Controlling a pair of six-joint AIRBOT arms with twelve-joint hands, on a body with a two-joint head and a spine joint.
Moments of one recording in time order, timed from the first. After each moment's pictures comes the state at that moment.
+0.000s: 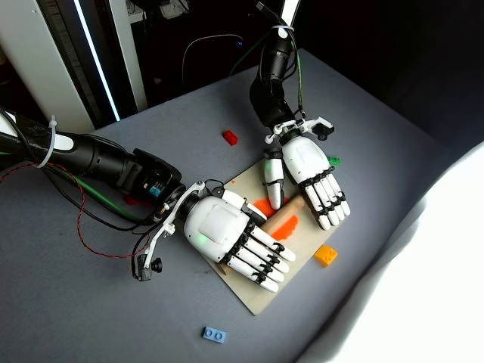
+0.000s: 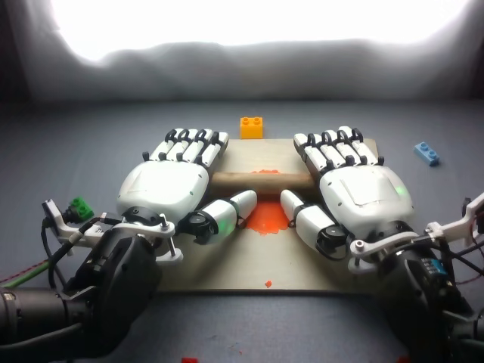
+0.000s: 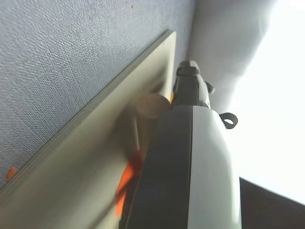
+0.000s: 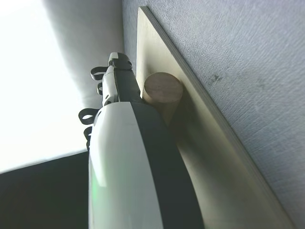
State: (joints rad) left arm 0.71 -1.46 1.34 -0.77 -0.93 1.49; right arm -0.72 -1.62 1.36 0.83 1.11 -1.50
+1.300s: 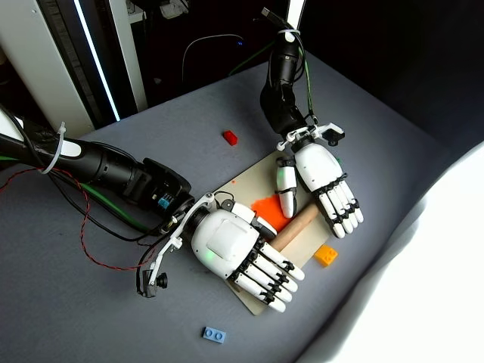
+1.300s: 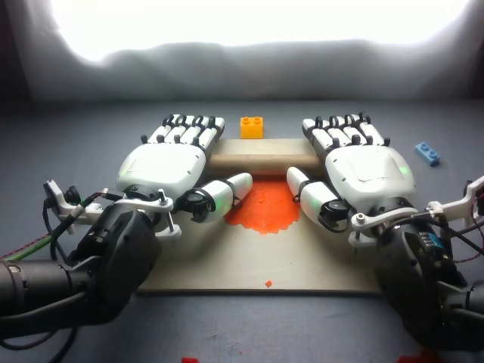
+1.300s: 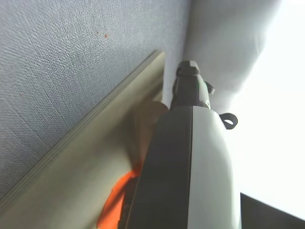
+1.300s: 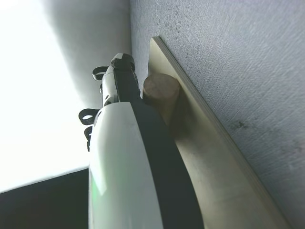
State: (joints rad) left arm 0.67 -1.48 1.43 -0.77 -0.85 1.47; right arm -0.69 -1.63 1.44 0.87 1.07 -1.47
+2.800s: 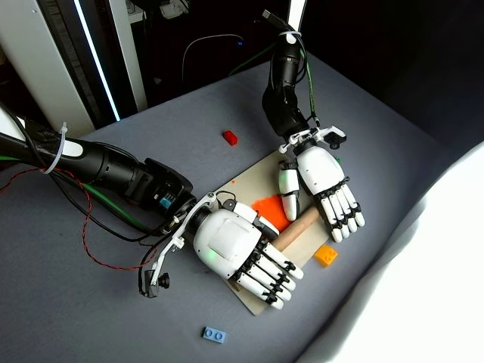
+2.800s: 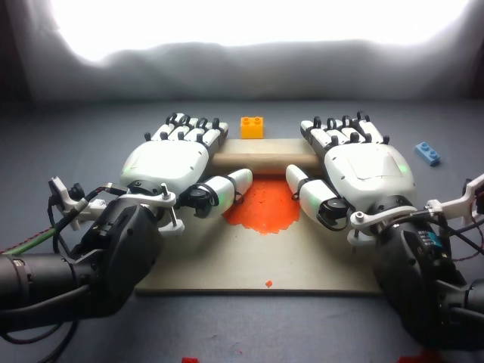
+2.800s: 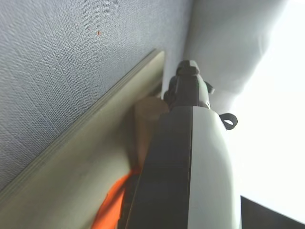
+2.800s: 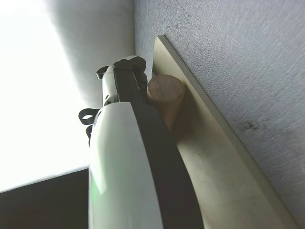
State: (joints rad) left arm 0.65 -1.48 1.45 -0.77 -0.82 1.45; right arm -0.68 -1.63 1.45 0.87 1.08 -1.47
